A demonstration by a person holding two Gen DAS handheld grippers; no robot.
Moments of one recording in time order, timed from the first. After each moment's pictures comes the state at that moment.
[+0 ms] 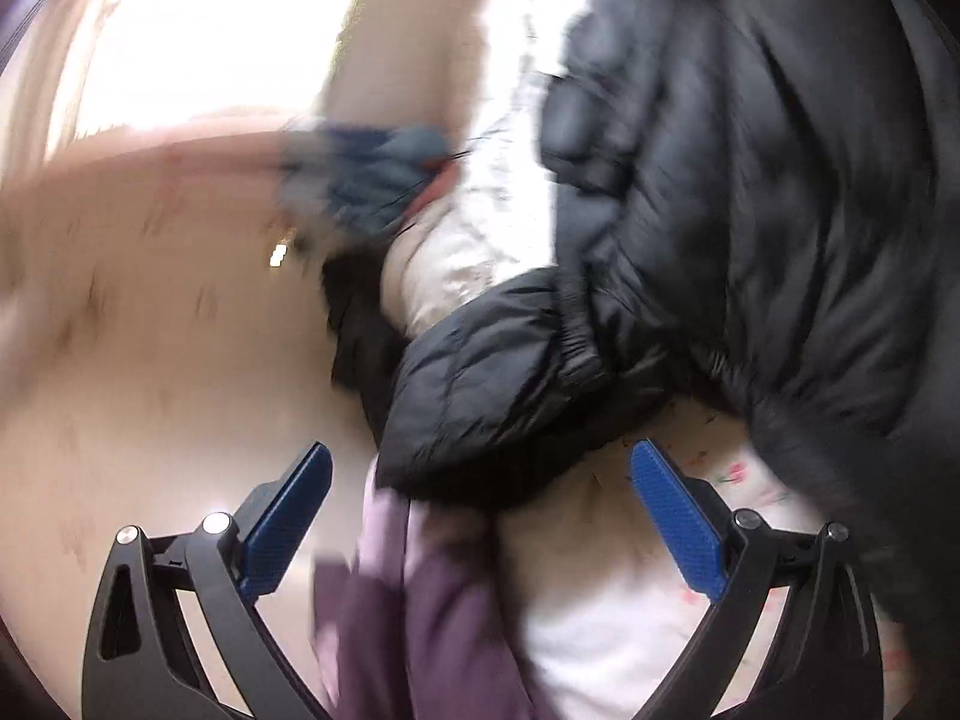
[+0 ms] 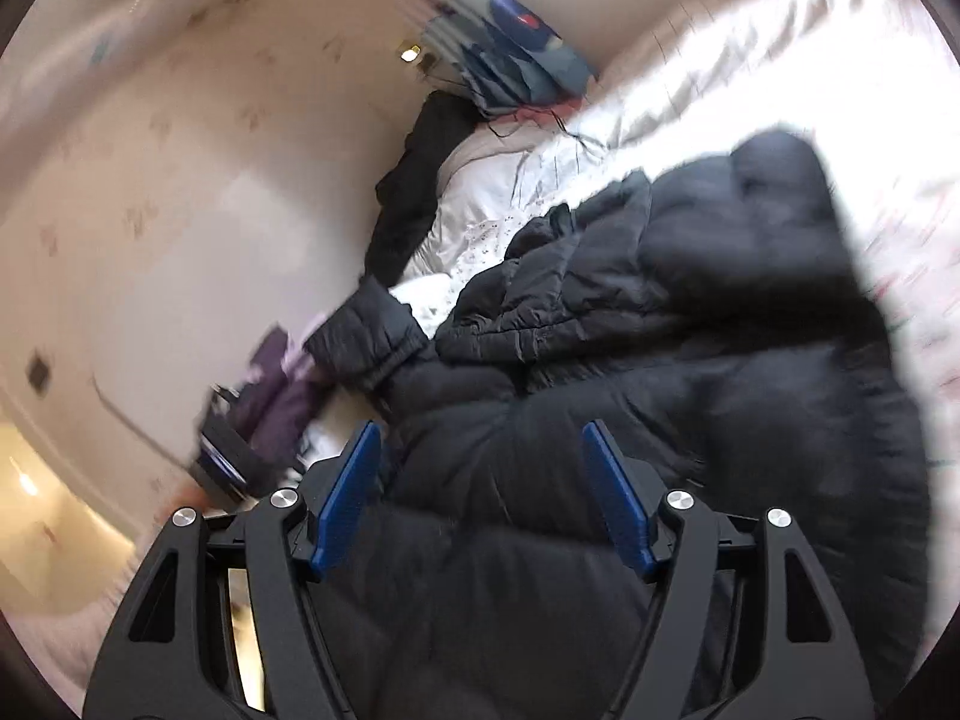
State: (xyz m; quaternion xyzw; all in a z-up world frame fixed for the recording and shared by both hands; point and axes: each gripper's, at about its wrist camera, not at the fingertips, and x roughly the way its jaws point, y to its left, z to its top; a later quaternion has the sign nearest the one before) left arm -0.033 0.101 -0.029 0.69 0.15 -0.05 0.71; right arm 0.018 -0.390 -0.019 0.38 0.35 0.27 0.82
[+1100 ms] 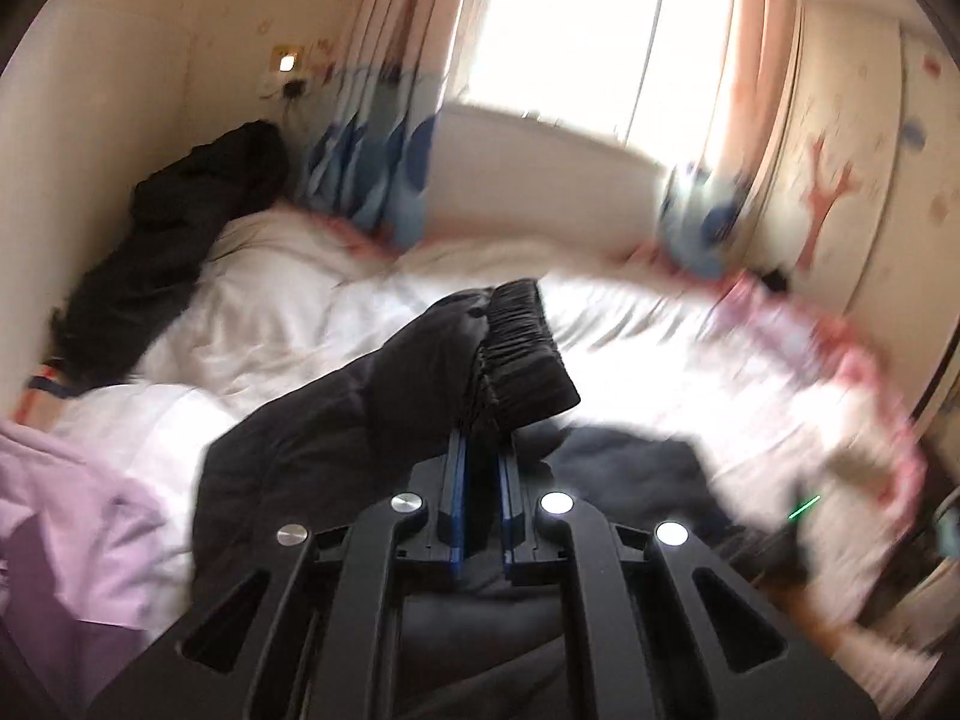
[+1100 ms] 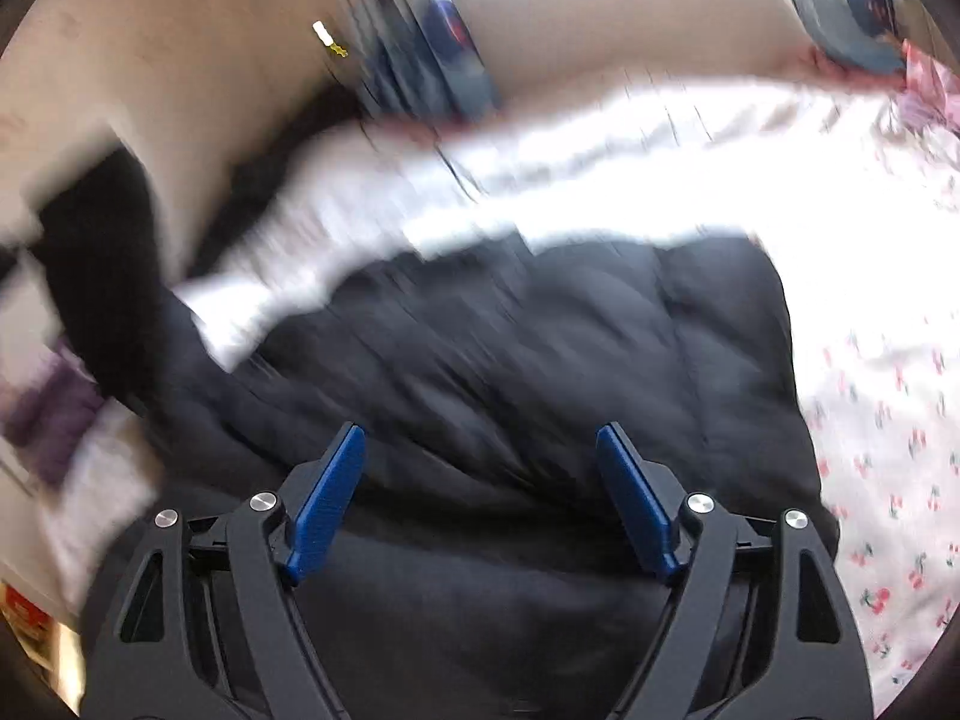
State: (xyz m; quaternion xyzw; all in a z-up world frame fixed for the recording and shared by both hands) left arm 0.089 0.095 0.172 -0.04 0.28 -0.31 0.91; right arm 0.094 -0.383 -0.054 0.15 0.45 0.08 0.88
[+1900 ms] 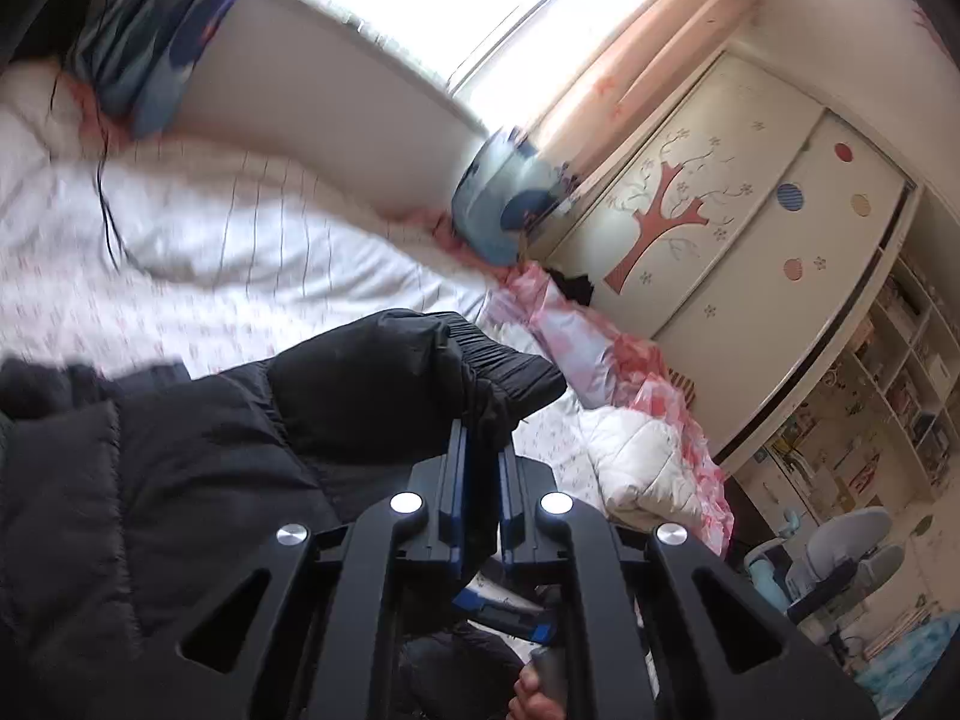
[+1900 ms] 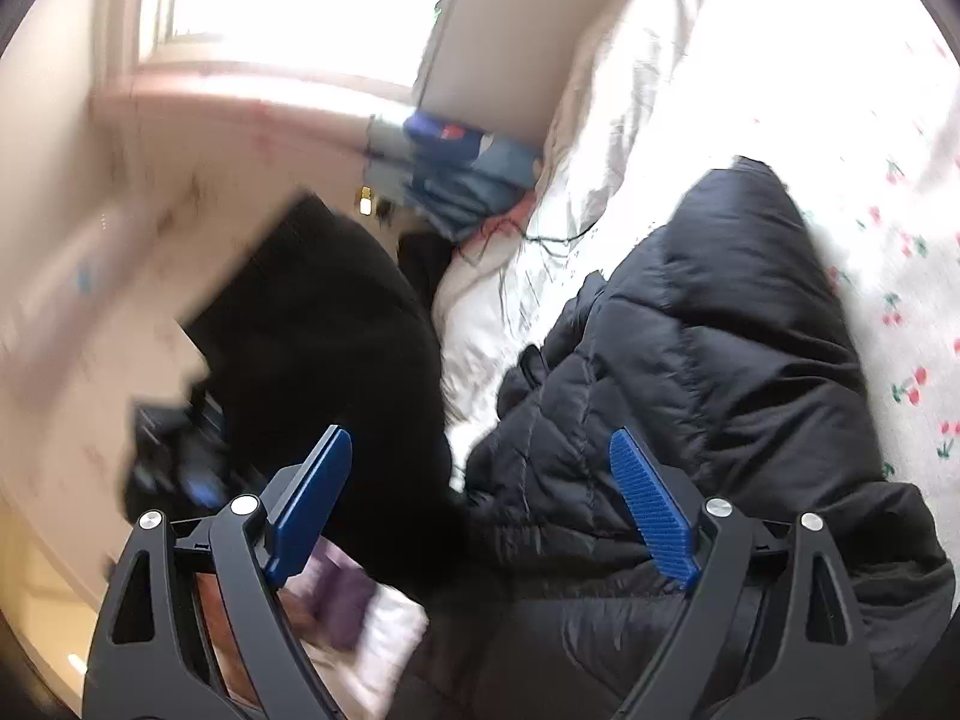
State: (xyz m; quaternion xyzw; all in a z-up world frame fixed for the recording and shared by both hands) left arm 0.092 -0.175 0.097 -0.18 0.33 -0.51 0.77; right arm 0.080 -0.510 -0.054 0.57 0.22 0.22 0.76
